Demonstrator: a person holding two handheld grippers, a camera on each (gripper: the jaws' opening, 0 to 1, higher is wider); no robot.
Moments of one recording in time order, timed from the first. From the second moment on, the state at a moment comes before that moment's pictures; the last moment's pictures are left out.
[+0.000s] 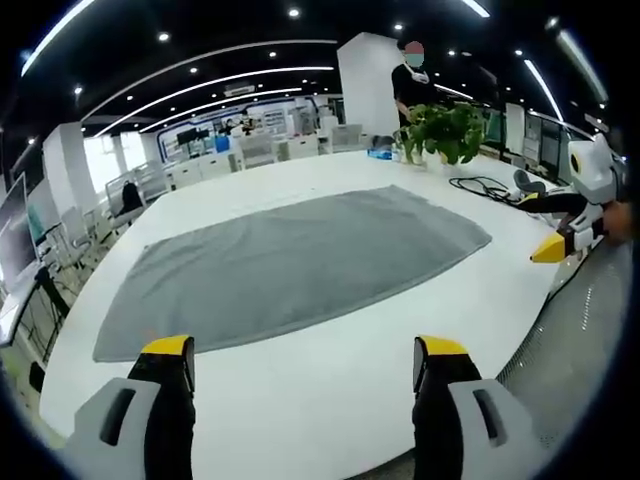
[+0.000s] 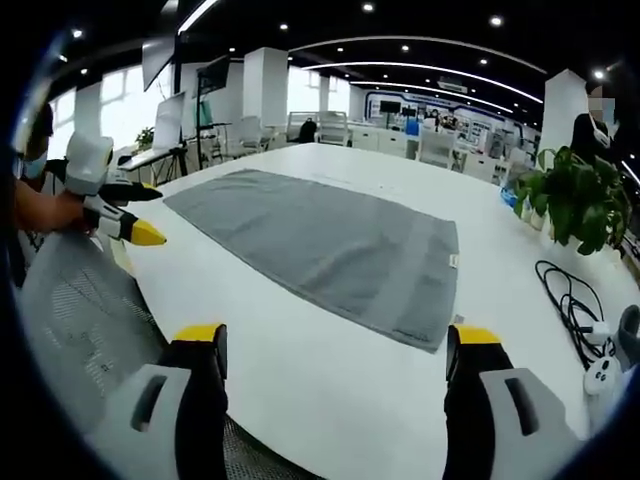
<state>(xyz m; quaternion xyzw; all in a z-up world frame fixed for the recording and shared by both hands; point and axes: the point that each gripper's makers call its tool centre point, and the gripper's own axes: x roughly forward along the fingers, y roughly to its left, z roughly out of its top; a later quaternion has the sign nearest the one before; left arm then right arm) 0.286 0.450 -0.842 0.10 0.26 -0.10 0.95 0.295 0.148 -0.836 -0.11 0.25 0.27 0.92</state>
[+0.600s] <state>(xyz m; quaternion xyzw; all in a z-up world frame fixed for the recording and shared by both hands) 0.284 0.446 -0.841 0.09 0.27 -0.10 0.95 0.293 0.144 -0.841 -0.12 0.26 0.27 0.92</state>
